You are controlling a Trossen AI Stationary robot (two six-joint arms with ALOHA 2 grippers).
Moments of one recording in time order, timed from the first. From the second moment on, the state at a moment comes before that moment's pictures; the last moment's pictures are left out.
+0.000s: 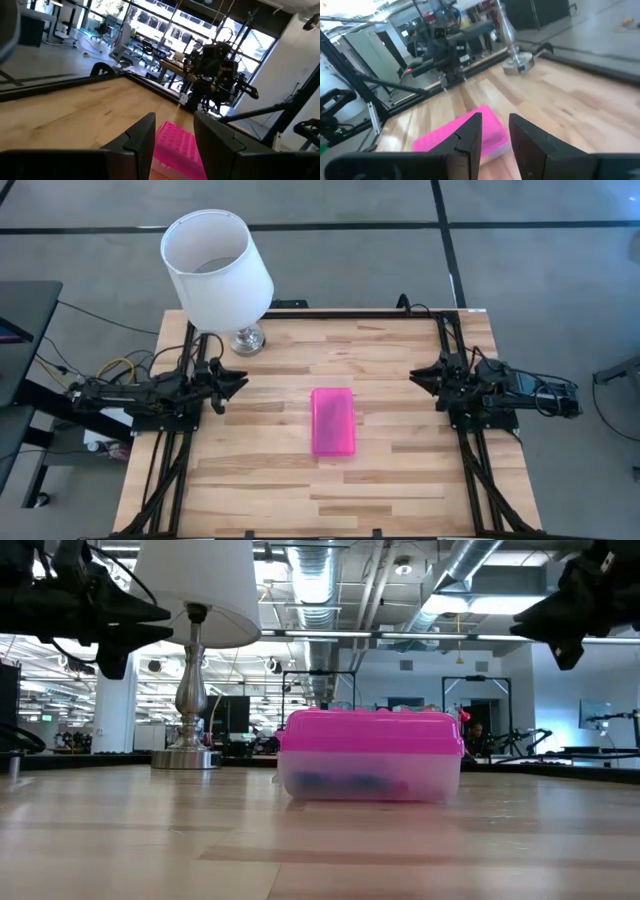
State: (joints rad) left arm -0.04 0.00 0.01 0.08 -0.34 -0.42; right arm -0.04 0.00 0.24 -0.36 0.14 0.37
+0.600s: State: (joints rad) left arm -0.04 0.01 0.01 0.07 -0.40 -0.42; right arm -0.04 0.00 0.24 -0.58 0.21 0.46
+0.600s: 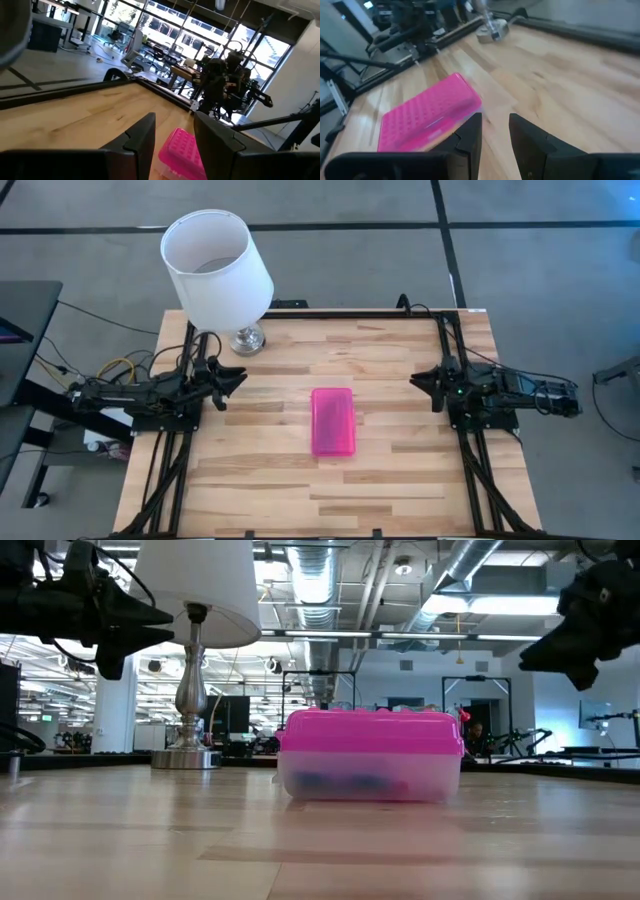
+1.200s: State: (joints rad) left arm -0.05 0.01 0.01 0.08 -0.25 0.00; right arm 0.15 0.00 0.18 -0.36 0.22 0.08
